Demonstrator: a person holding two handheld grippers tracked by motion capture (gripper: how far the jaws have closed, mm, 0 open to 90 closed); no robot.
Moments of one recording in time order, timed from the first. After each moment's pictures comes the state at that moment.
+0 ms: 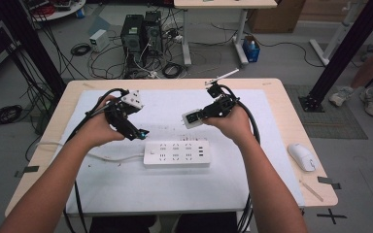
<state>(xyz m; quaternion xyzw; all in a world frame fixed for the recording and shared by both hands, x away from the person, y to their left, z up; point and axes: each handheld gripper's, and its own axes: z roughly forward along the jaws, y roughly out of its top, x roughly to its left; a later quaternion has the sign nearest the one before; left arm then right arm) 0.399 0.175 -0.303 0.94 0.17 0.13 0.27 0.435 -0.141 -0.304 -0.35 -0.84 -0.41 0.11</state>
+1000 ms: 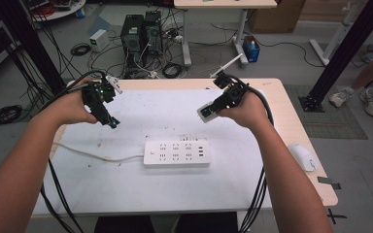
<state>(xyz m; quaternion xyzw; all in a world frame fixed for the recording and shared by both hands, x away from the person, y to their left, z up) 0.434 0.224 -0.273 0.97 0.18 0.09 0.14 0.440 -0.155 -0.265 -0.33 -0.89 -0.31 0.04</state>
